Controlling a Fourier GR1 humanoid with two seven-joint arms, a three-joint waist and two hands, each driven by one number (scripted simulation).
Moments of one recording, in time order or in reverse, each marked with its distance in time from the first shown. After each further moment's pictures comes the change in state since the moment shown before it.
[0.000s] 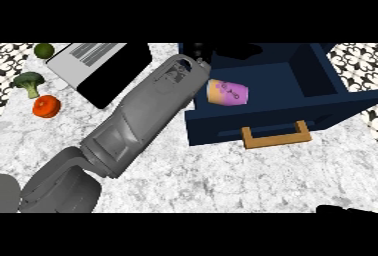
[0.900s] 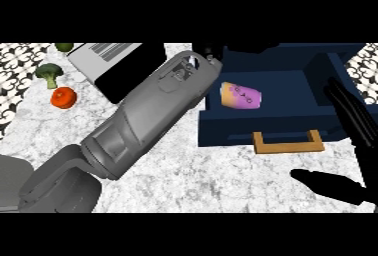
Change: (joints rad) left arm -0.024 0.000 -0.014 -0.078 0.088 0.076 -0.028; right arm -0.147 -0.138 0.223 0.135 0.598 -0.066 -0.062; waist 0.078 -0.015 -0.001
